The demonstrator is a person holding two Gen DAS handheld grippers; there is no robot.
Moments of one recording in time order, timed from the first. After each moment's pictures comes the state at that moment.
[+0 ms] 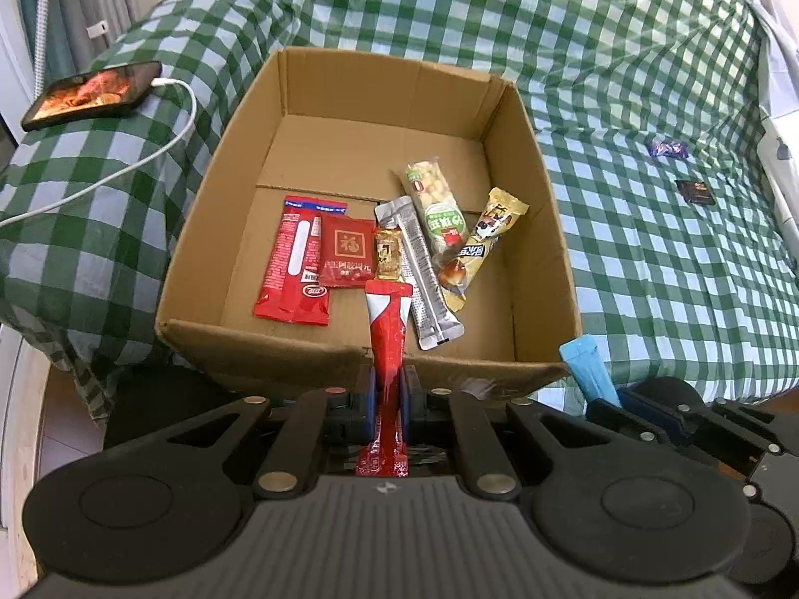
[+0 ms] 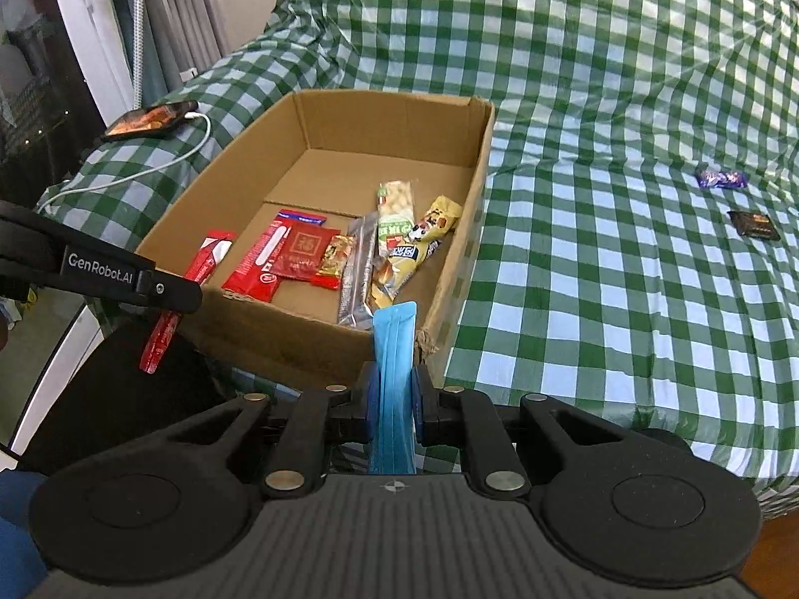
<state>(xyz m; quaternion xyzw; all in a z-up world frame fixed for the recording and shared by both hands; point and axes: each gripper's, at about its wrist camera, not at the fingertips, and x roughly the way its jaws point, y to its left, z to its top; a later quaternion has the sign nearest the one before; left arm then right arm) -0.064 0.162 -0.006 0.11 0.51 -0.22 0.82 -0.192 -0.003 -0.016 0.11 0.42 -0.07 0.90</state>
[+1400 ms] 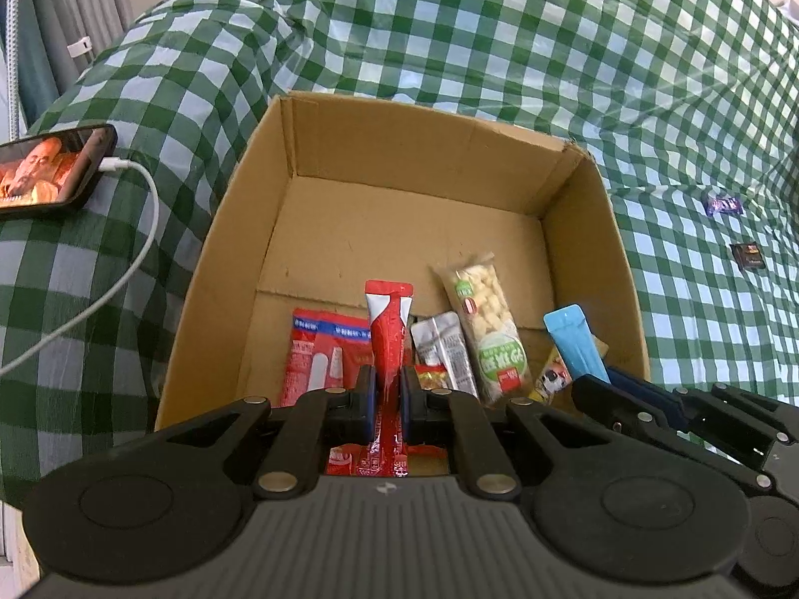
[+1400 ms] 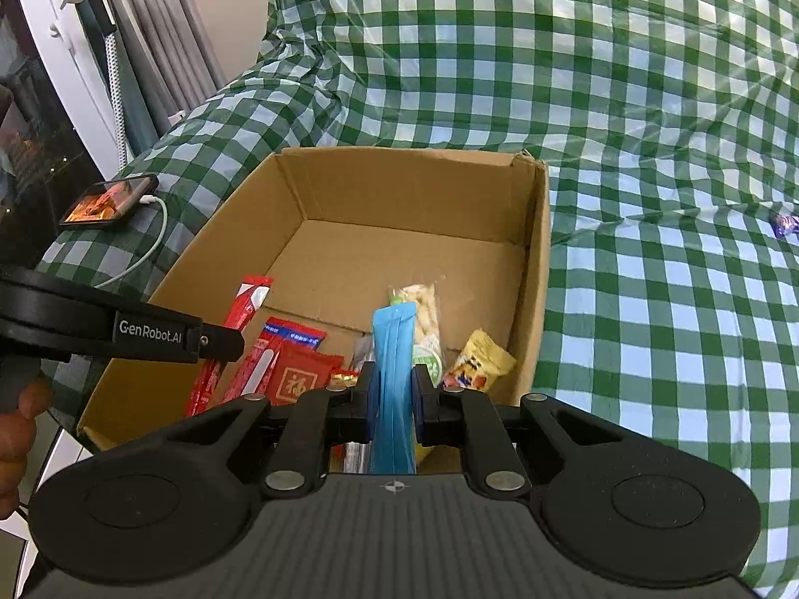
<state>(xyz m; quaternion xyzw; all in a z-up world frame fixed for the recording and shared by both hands) 0.069 0.120 -0.023 0.10 0.51 -0.20 0.83 -0.046 -0.041 -0.026 0.14 0.39 -0.04 0.91</state>
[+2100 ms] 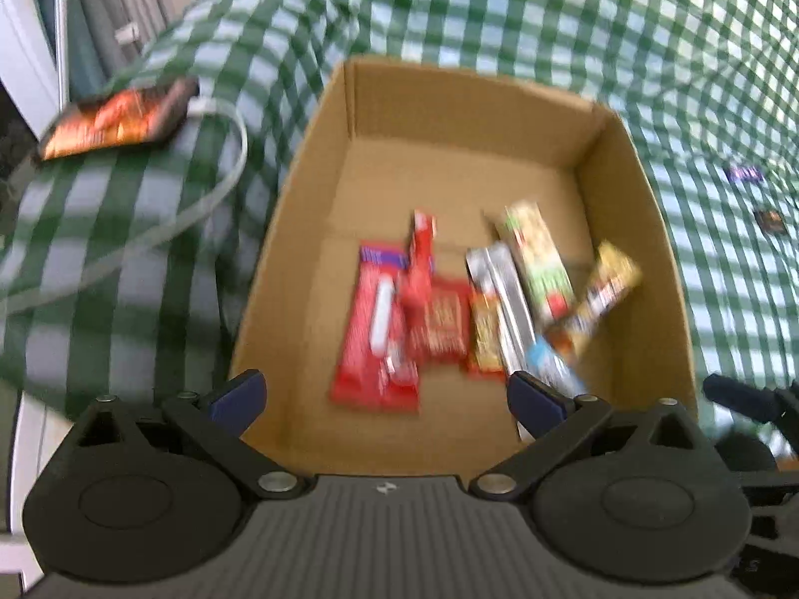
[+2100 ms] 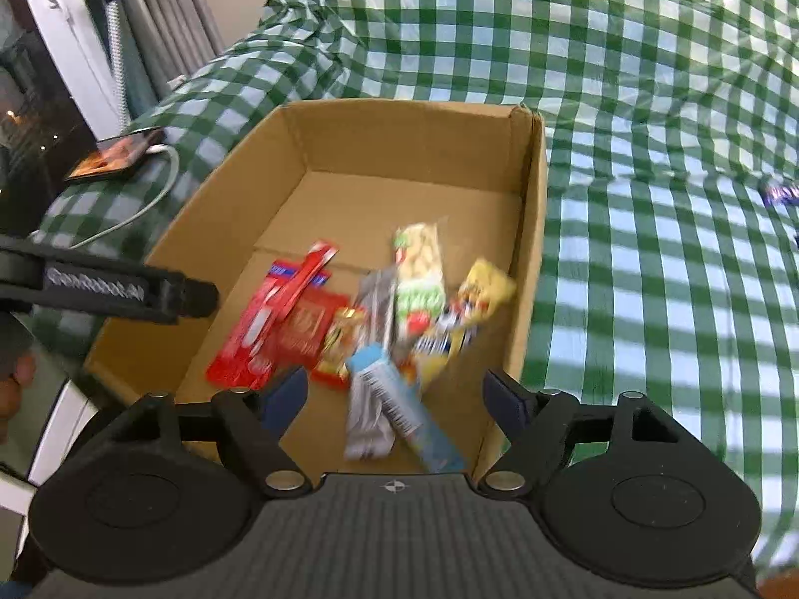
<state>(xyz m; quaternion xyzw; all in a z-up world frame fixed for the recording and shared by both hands) 0.014 0.170 -0.023 0.13 0.51 -0.16 0.83 -0.095 -0.018 -0.026 0.14 0.43 -0.05 0.89</state>
